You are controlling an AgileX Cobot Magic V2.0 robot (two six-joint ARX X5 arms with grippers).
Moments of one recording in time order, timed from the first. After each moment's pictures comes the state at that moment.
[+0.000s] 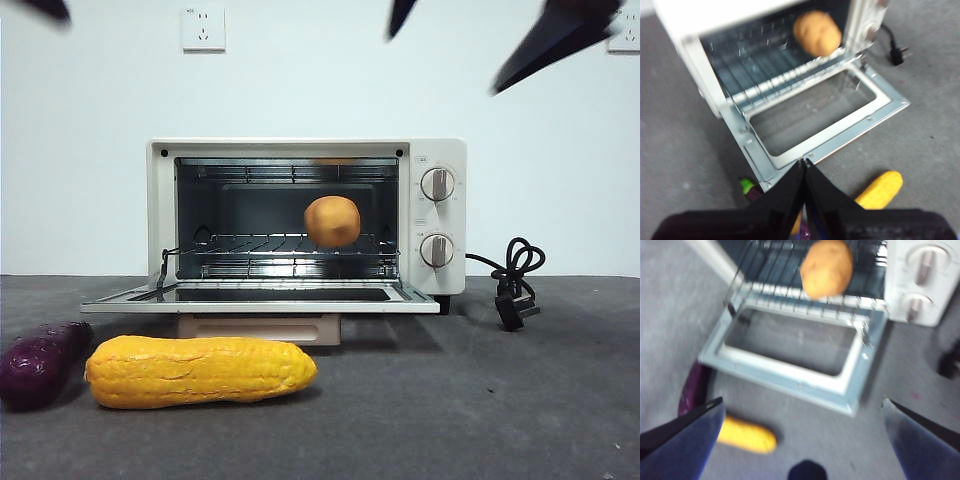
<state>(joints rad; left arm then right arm) -0.29 0.95 1.03 -0.71 0.22 0.12 0.58 1.20 1.19 -0.72 -0.05 0.28</state>
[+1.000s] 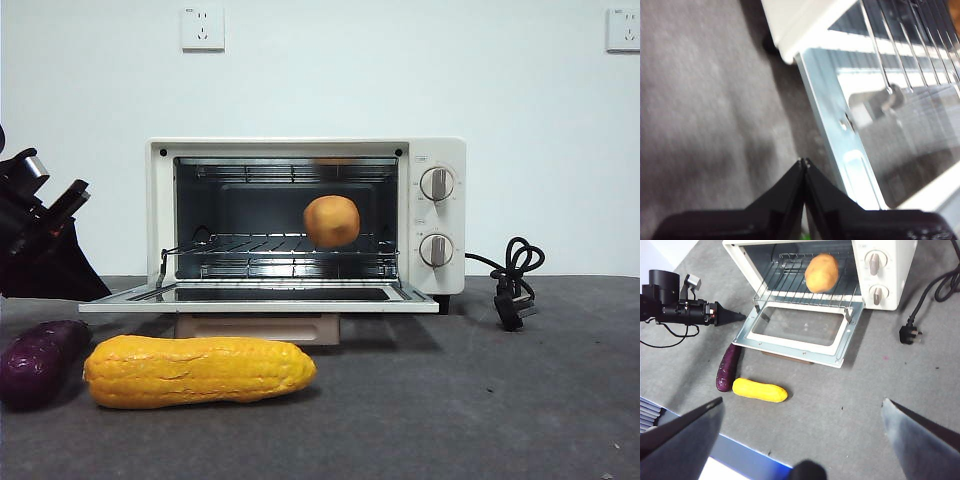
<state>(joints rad) 0.08 1.80 0.94 -0.01 0.70 -0.06 0.58 0.69 1.19 -1.07 -0.05 0.31</state>
